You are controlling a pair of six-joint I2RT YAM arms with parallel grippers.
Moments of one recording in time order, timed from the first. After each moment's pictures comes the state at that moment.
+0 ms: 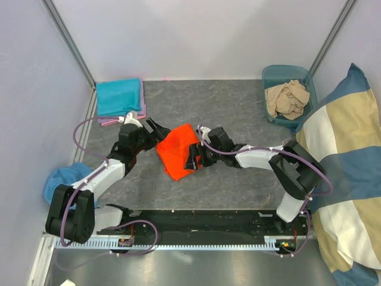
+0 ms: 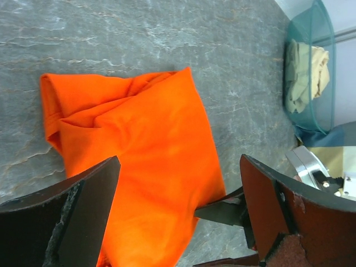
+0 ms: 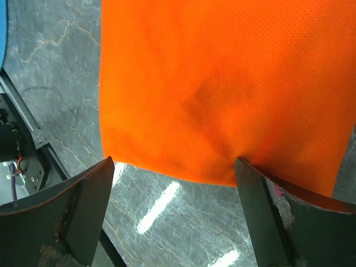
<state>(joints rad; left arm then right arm) -0.26 1.22 0.56 0.23 0.13 -0.81 0.72 1.74 0.86 0.16 -0.41 0.48</state>
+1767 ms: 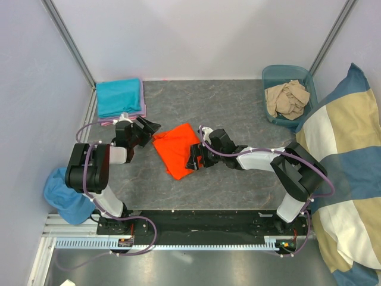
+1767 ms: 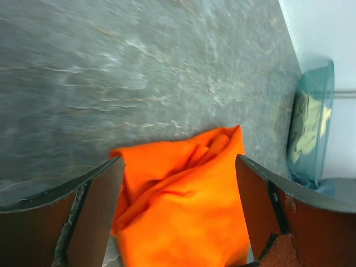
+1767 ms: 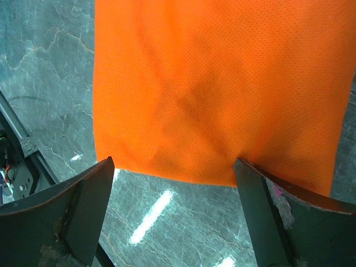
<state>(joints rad) -0.05 1.70 0.61 0.63 0.28 -0.93 0.72 1.72 0.82 0.19 -0.34 0.47</state>
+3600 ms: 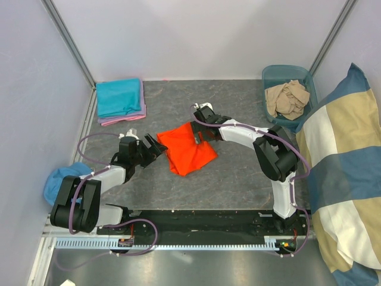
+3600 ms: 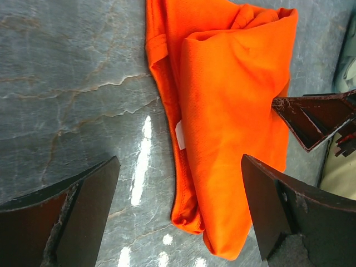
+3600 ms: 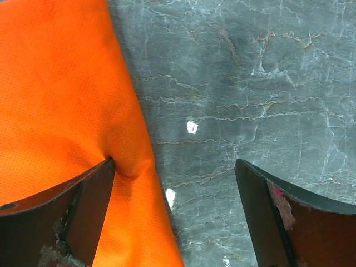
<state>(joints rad) -0.18 1.31 0.38 0.30 0.24 -0.84 0.67 2.03 1.43 -0.38 0.30 0.28</state>
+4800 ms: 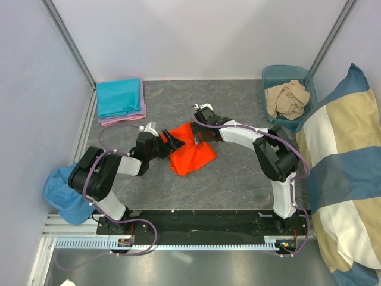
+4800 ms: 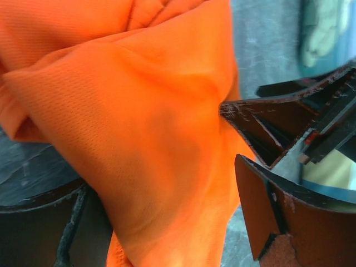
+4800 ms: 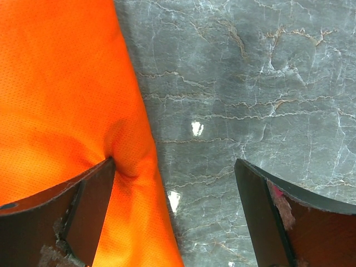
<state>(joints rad) -0.36 1.65 0.49 0.66 0.25 -0.89 0.67 2.02 1.41 -0.35 0.29 0.29</state>
